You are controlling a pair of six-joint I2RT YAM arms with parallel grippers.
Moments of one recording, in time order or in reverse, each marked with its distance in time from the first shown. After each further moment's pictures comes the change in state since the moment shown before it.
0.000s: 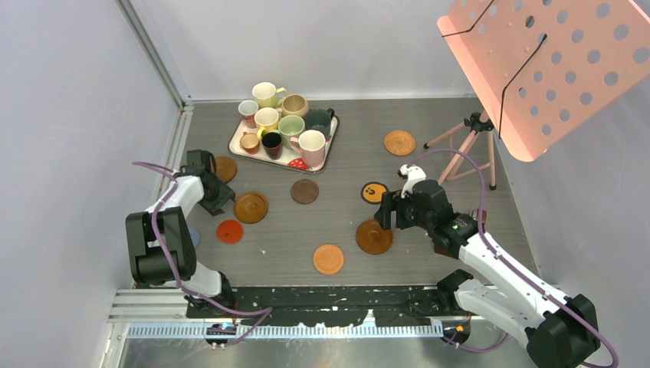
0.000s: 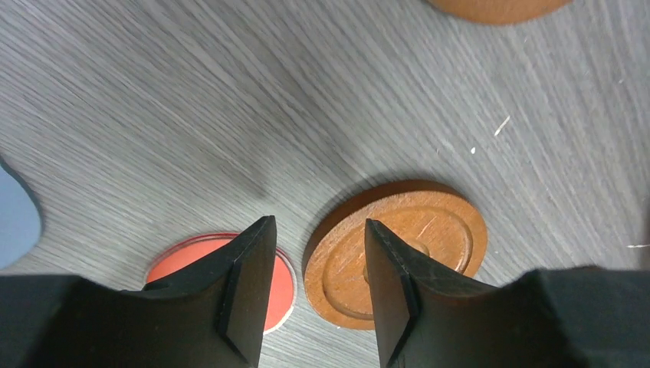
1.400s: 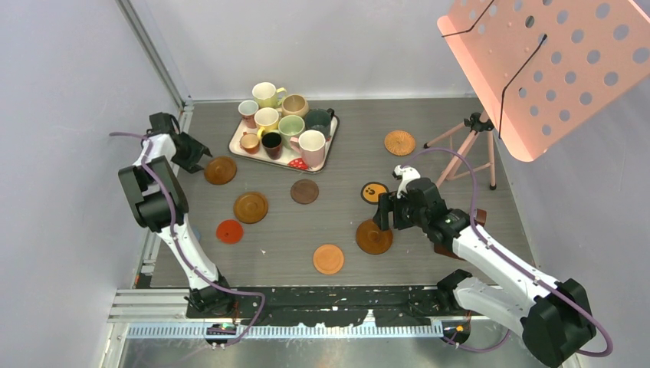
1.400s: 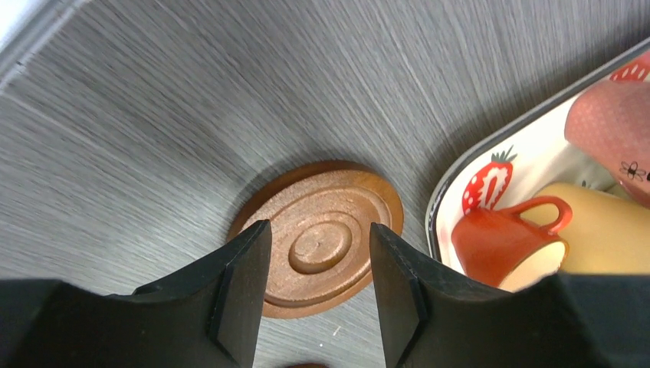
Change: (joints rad) left arm 0.241 0.536 0.678 -0.027 0.223 0.066; right arm 0.000 0.093 0.005 0.001 -0.004 -0.011
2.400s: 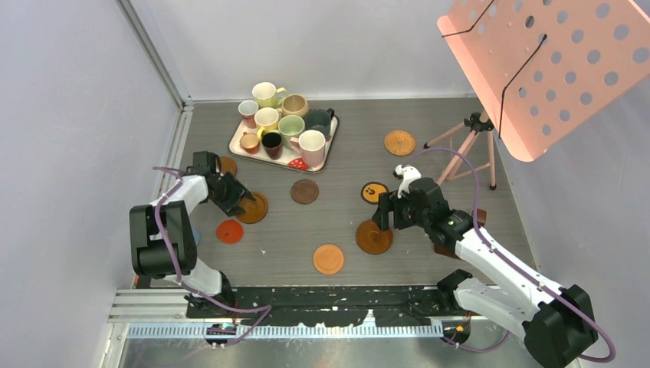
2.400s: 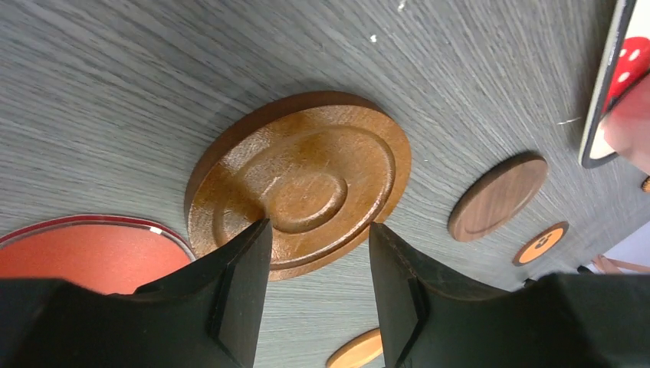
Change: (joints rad) left arm -0.258 -0.491 -0.672 0.057 0.126 -0.063; right arm 0.000 -0.034 0.007 0.000 -0.029 -0.008
